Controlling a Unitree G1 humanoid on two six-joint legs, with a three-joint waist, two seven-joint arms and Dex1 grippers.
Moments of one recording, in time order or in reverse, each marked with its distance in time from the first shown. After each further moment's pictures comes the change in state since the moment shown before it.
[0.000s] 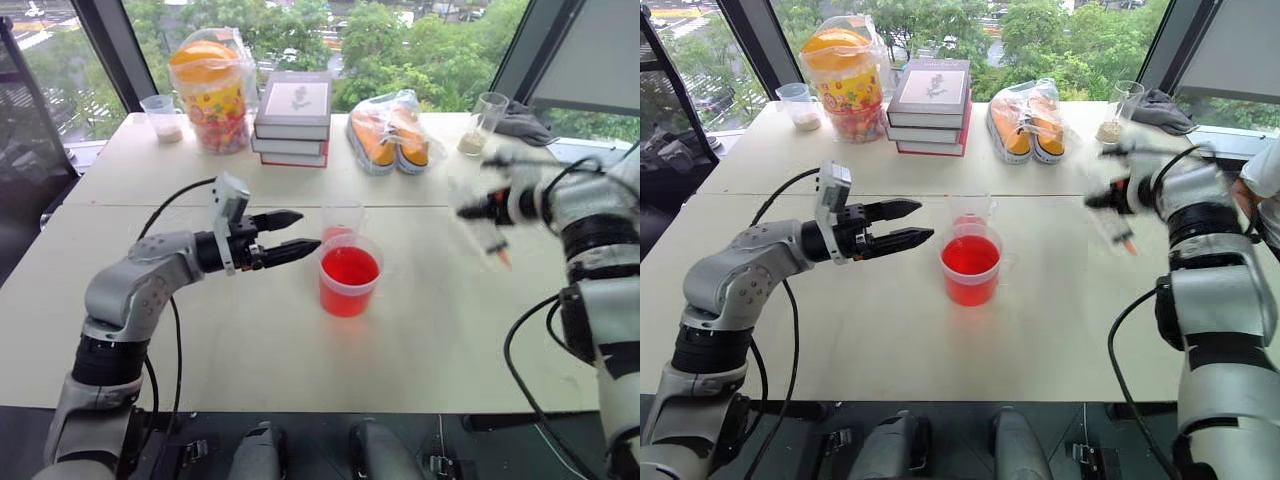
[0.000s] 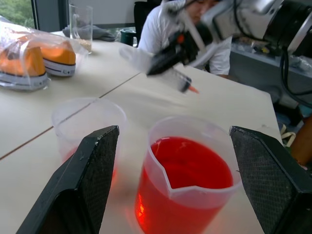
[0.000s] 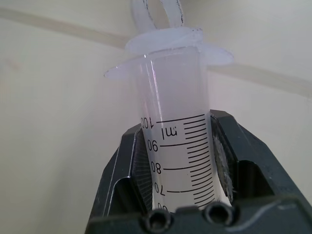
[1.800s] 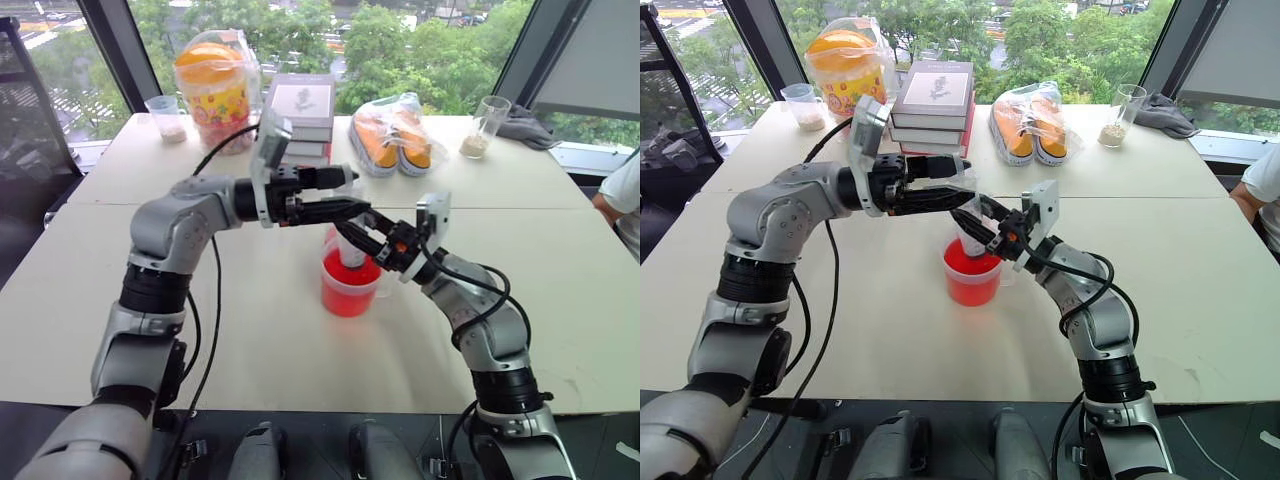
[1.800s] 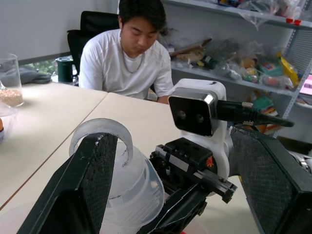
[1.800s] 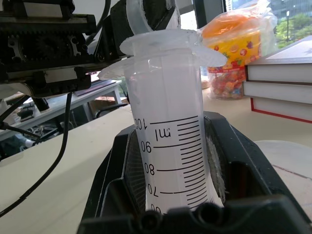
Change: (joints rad) left arm -0.349 -0.147 -0.094 0.275 0.021 0.014 -0.199; right arm 0.766 0.497 -0.012 -0.991 0.384 -0.215 -0.265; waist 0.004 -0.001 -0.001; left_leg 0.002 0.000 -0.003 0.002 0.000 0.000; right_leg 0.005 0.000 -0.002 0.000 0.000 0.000
